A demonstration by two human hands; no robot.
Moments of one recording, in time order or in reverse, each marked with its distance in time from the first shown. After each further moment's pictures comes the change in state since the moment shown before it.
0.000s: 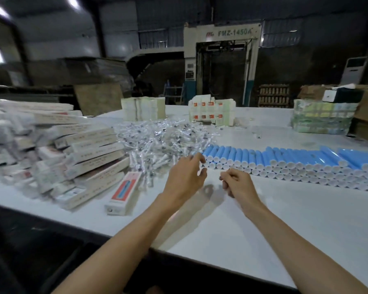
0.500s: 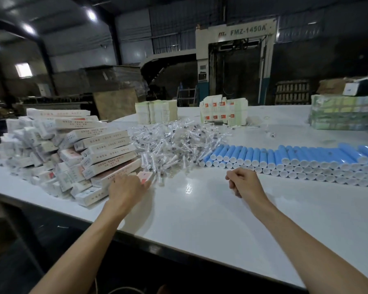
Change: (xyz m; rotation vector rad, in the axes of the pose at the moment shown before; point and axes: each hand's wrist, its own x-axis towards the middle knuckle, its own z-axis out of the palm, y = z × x) left_hand -0.058 -0.110 -0.080 0.576 -0.246 -0.597; right_hand 0.001 0.001 0.003 0.102 -0.090 0.026
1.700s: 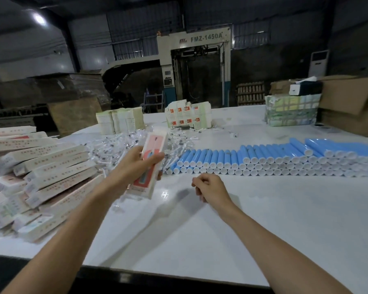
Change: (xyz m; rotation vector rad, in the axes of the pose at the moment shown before) left_hand 0.026 0.099 -0.063 -1.190 -0.300 0.355; right_hand -0.010 -0.010 0.002 -0.081 0.016 0.001
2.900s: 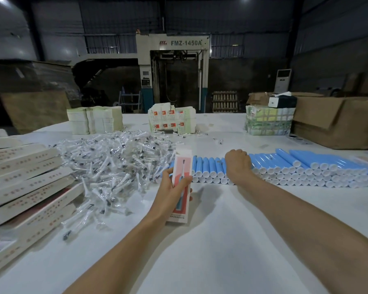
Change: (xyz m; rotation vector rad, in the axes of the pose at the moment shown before) left_hand 0.027 -0.059 0.110 -0.467 -0.113 0.094; right_hand 0.116 -0.026 -0.089 -1.620 0.334 0.053
